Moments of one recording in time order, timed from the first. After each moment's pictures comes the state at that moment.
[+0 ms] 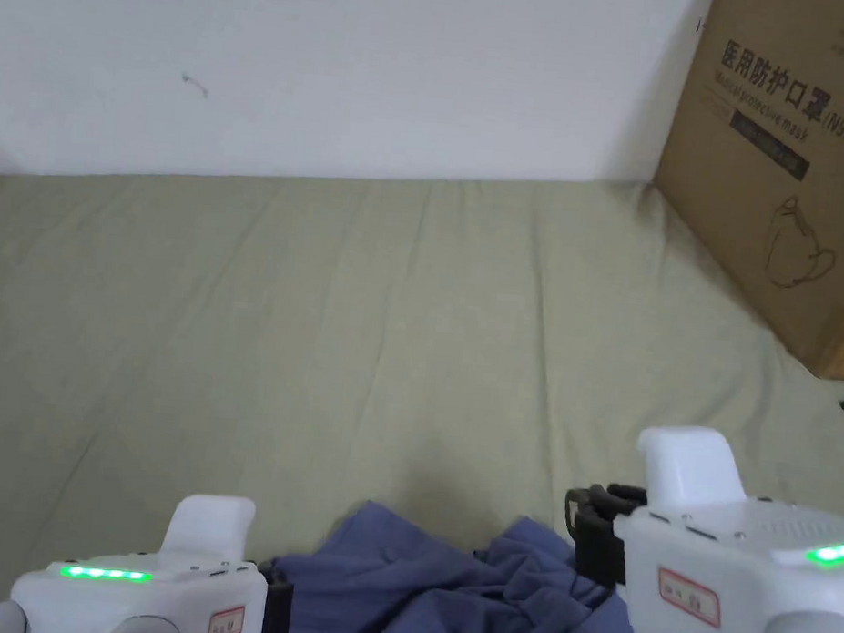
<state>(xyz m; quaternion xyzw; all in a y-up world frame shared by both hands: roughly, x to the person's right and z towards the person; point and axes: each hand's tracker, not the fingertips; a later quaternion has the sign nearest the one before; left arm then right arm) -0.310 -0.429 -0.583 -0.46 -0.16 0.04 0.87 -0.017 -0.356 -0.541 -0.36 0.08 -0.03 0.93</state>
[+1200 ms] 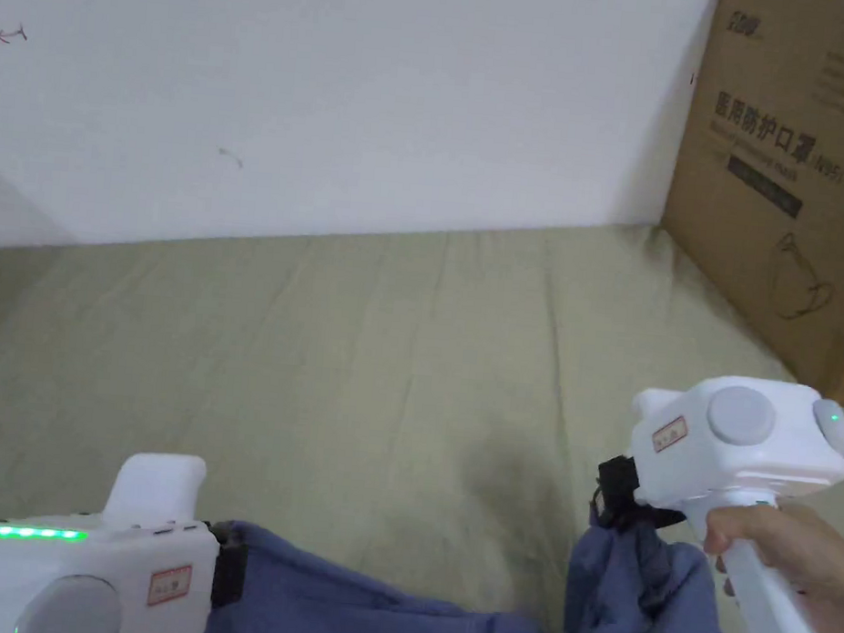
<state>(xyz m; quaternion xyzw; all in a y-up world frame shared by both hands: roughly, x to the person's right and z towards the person) -0.355 -0.337 -0.562 -0.40 -0.12 0.00 0.91 0.070 -0.362 -0.642 -0.52 0.07 -0.11 0.85</state>
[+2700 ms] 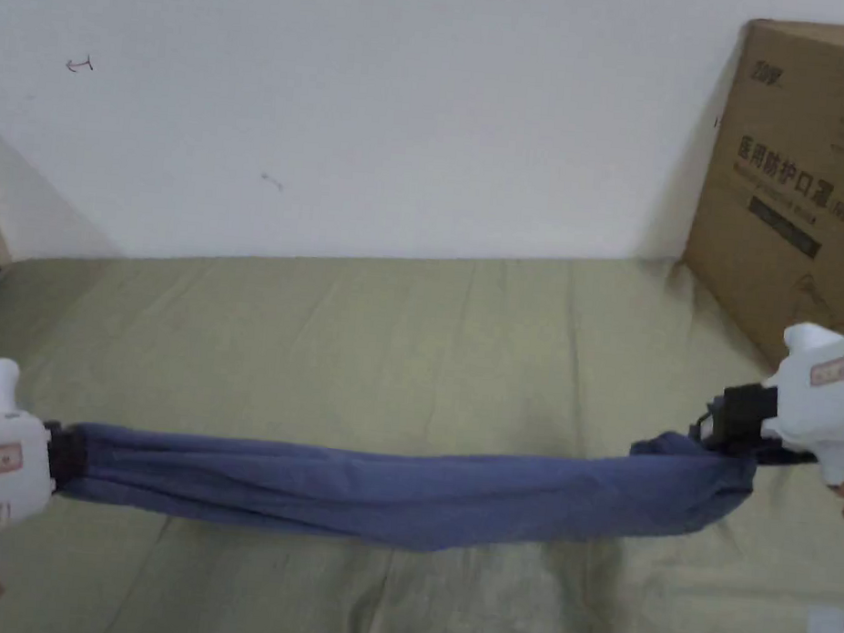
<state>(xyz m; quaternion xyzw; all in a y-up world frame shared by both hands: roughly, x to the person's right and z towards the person) -0.471 -0.324 -0.564 -0.33 0.03 0.09 0.94 0.123 -0.324 -0.616 -0.45 0.04 -0.19 0.87</state>
